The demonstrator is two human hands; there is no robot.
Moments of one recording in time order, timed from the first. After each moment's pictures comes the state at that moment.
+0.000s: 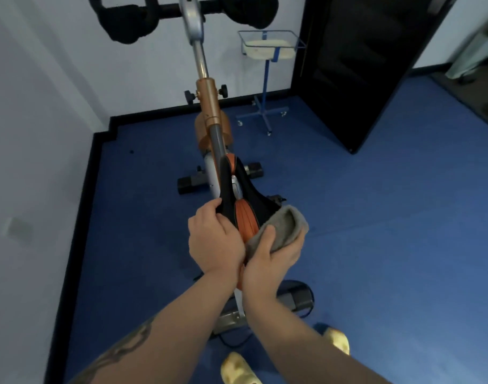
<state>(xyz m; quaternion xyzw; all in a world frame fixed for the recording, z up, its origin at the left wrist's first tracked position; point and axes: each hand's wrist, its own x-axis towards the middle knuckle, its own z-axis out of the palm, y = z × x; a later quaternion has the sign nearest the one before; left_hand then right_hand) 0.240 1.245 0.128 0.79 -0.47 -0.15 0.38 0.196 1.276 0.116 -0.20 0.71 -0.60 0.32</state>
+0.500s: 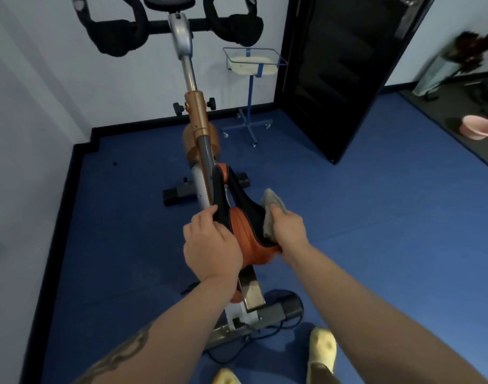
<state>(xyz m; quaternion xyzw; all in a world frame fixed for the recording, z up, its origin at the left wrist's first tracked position) 0.239 1.246 0.128 0.77 -0.49 -0.13 0.37 0.120 1.213 0.137 -0.29 0.75 -0.35 0.48</state>
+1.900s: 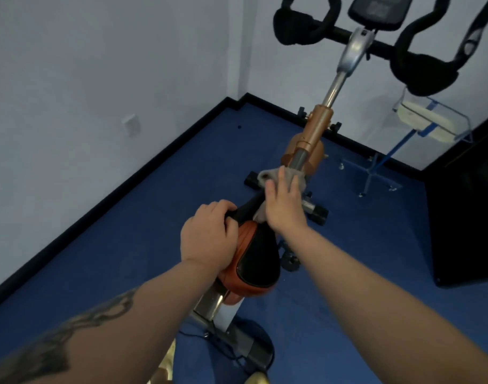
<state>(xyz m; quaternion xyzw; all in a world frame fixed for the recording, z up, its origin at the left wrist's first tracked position) 0.214 1.232 0.135 0.87 -0.39 -0.04 0.30 0.146 1.083 0.135 -0.80 0.49 -0.05 0.35</state>
